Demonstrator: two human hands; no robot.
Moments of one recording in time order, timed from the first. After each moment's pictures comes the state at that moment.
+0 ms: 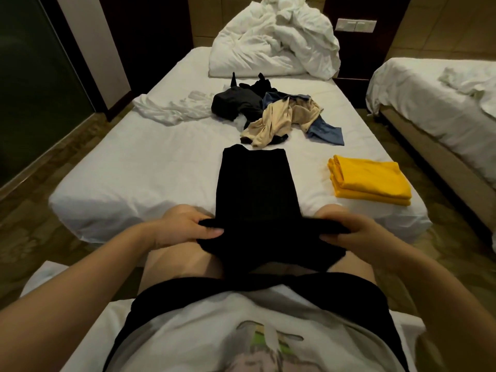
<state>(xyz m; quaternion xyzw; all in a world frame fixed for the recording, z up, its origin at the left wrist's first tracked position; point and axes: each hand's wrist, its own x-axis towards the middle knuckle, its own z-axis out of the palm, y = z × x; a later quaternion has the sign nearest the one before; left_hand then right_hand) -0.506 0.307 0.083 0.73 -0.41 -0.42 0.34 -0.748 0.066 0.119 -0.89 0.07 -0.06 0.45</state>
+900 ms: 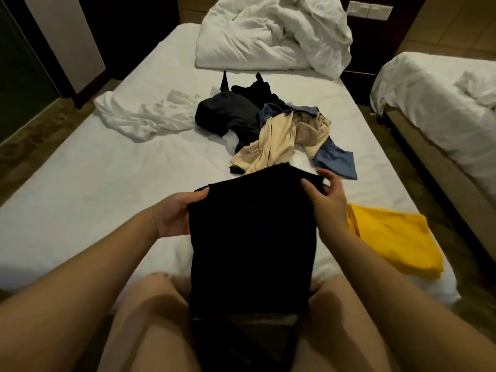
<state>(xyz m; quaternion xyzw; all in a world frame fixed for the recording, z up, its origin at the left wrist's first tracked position) -0.320 0.142 0.081 0.52 -0.11 -0.62 0.57 -0.510 -0.089 0.094 -0.64 0.36 -0.26 0.62</state>
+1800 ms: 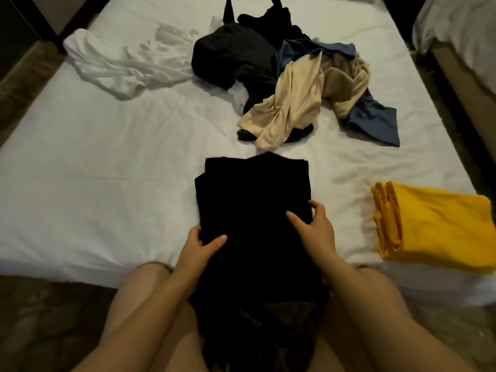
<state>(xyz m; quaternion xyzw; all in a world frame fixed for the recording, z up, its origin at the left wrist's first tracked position) -0.379 0.138 -0.053 0.73 0.01 -0.37 0.57 -0.492 -0.076 -0.039 -0.73 0.46 -0.06 0.50</state>
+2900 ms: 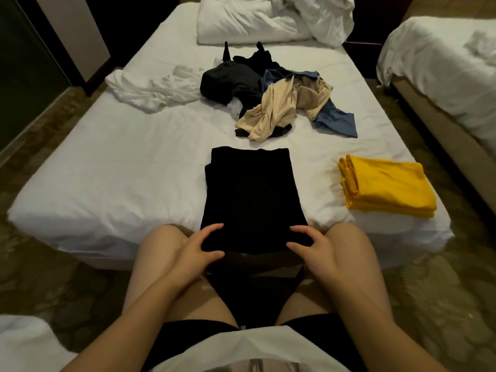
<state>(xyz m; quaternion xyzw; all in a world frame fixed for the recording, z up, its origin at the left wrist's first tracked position) -0.478 0.240 -0.020 0.79 -0.23 -0.31 0.48 -0.646 0.025 -0.018 -0.73 0.36 -0.12 0.57</state>
